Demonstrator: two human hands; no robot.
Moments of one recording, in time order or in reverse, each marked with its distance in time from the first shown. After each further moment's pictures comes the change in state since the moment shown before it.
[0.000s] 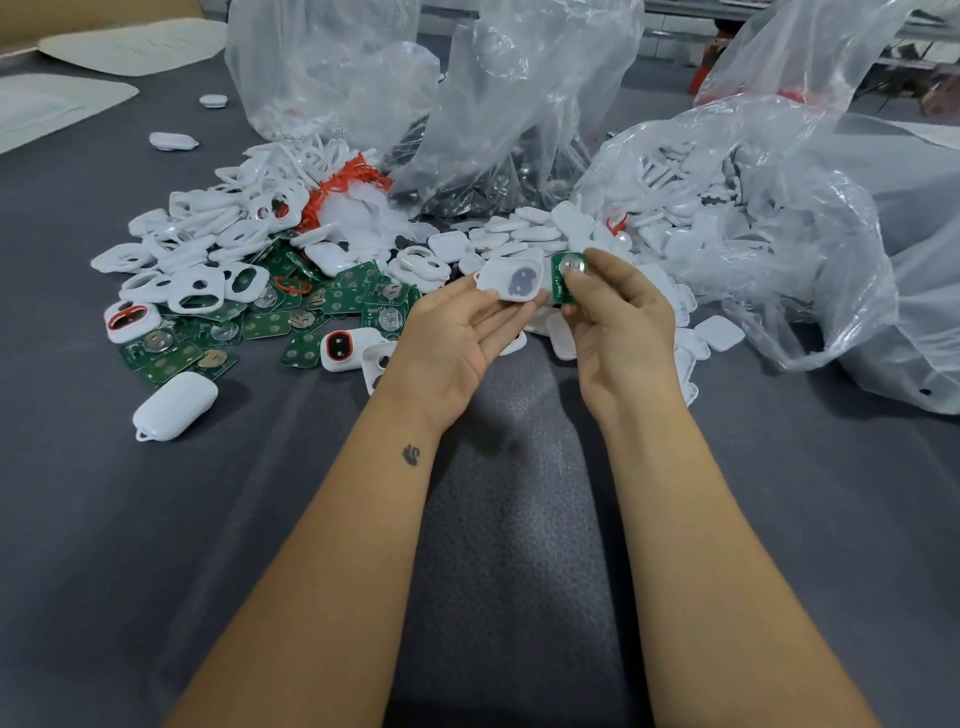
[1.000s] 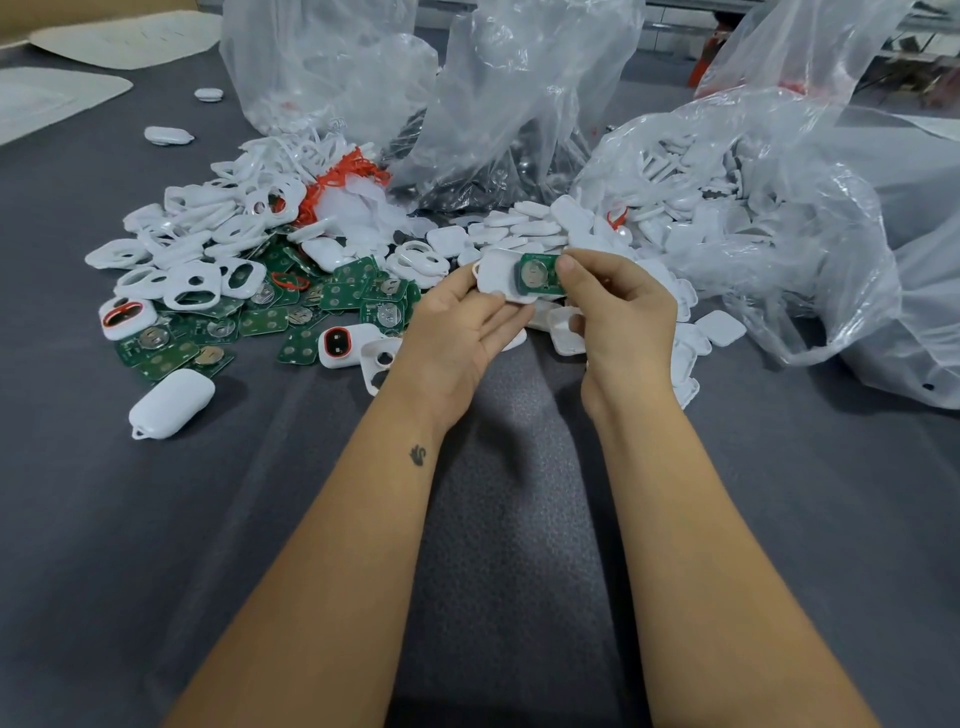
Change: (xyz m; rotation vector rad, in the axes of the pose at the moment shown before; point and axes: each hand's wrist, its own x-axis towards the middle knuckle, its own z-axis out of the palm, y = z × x) left_hand 0.005 -0.008 -0.005 0.198 -0.050 0.077; right_hand -0.006 0.001 0.003 -0.309 0.047 -0.121
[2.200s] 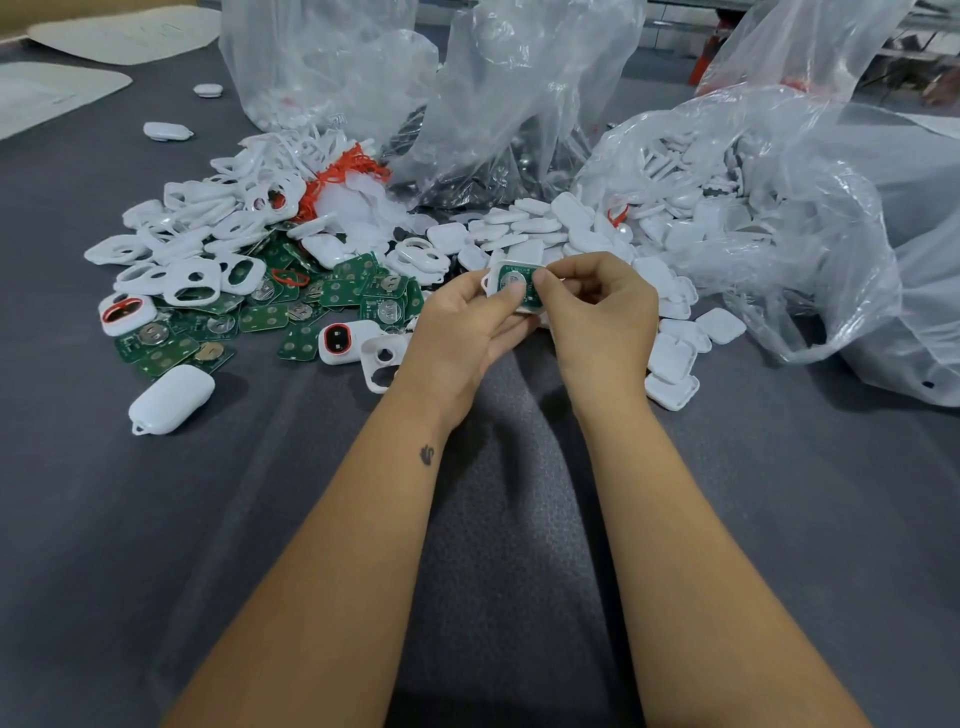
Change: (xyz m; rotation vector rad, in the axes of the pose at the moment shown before) left_hand -0.004 -0.002 0.007 0.130 0.050 -0.031; right_hand -0.001 0.012 0.006 -0.400 0.048 -0.175
